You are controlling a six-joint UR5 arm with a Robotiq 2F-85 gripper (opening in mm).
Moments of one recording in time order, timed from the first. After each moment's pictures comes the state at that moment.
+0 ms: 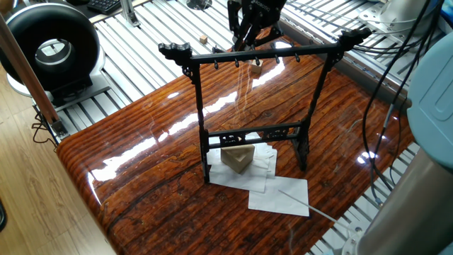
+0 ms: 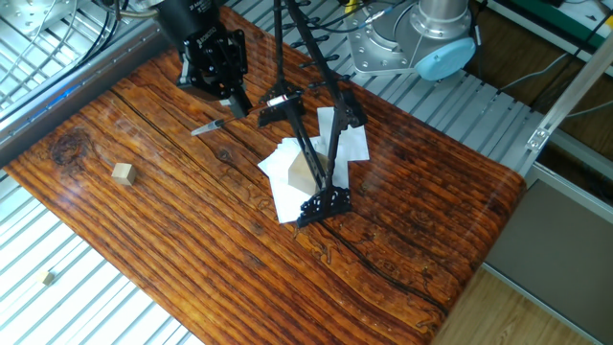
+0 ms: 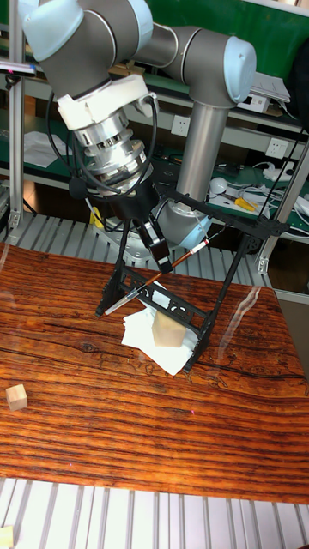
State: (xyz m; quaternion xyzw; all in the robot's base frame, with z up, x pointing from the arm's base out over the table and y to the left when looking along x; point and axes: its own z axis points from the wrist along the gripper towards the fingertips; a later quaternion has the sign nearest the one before) arm 0.519 0.025 0.248 -0.76 0.58 0.17 0.23
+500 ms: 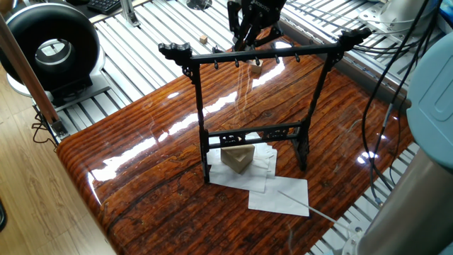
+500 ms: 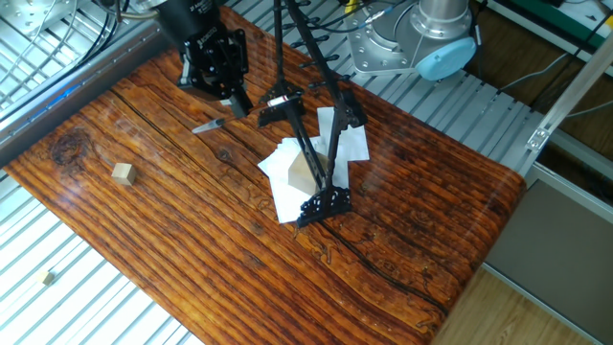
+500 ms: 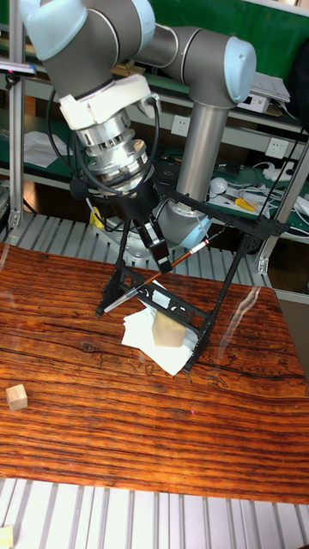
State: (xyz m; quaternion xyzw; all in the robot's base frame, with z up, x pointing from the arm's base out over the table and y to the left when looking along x) arm 0.515 0.024 0.247 -0.76 0.58 0.17 0.22
